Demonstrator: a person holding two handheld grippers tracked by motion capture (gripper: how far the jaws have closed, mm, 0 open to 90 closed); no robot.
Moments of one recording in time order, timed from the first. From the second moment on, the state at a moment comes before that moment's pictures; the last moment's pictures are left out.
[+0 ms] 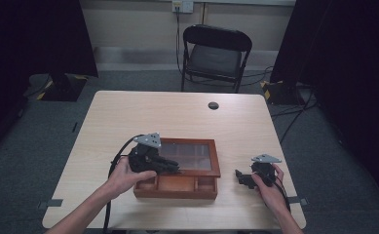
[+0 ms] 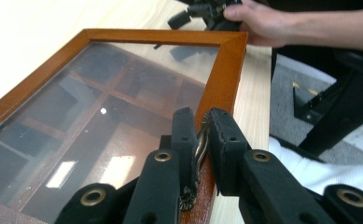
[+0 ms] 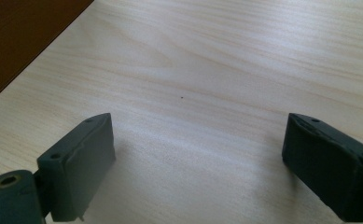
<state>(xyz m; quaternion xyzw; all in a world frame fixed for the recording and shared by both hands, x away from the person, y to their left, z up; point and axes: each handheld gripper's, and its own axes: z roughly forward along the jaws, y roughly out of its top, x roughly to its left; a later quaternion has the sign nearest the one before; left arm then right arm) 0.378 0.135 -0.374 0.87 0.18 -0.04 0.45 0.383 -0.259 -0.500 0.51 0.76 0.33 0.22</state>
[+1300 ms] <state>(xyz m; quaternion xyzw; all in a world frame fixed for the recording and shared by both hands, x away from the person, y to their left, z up) 0.390 0.137 -0.355 0.86 0.20 -0.04 0.47 0.383 -0.259 -0.500 0.51 0.76 0.33 0.22</state>
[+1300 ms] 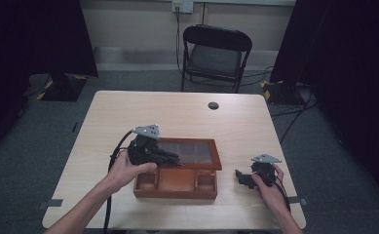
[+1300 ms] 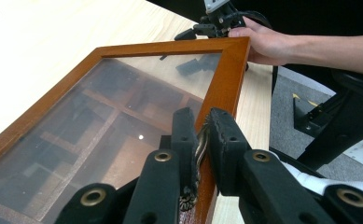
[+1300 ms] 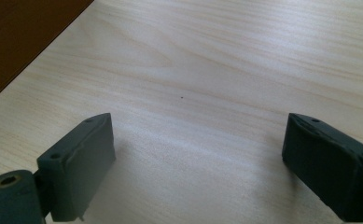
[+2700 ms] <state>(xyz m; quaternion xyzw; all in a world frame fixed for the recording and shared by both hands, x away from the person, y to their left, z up) 0.404 0.139 -0.333 0.85 0.20 -0.02 0.48 0.384 -0.259 -0.500 0.51 0.76 0.33 0.22</state>
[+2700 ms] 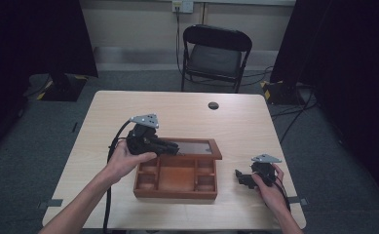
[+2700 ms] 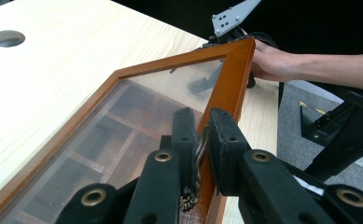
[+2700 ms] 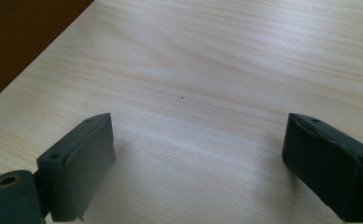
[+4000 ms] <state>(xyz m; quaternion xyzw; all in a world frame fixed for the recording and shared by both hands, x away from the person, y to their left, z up) 0.420 0.141 -0.319 0.84 0.22 -0.01 0.50 0.384 -0.259 -0.500 0.51 0.76 0.33 0.23</state>
